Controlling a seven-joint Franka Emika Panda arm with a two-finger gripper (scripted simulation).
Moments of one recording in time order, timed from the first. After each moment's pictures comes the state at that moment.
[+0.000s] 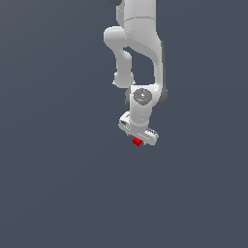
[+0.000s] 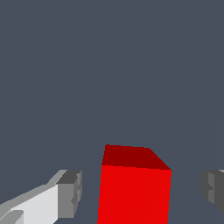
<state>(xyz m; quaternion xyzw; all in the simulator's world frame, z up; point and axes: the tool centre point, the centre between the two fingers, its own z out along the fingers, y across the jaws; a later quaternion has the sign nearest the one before) -0.051 0.066 0.037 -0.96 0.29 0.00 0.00</state>
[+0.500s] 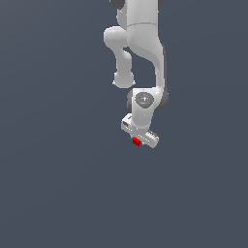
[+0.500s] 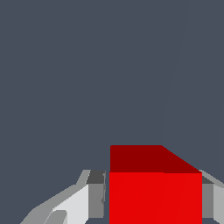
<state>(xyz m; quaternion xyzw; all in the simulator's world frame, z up) -0.052 0.074 0.021 -0.95 0.32 0.00 0.00</state>
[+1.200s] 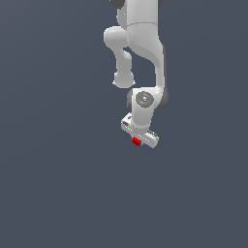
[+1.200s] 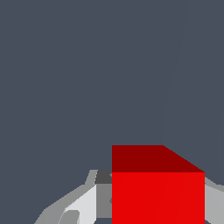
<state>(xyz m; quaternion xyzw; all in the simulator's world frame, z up) -0.052 0.074 0.023 -0.95 0.32 0.00 0.00</state>
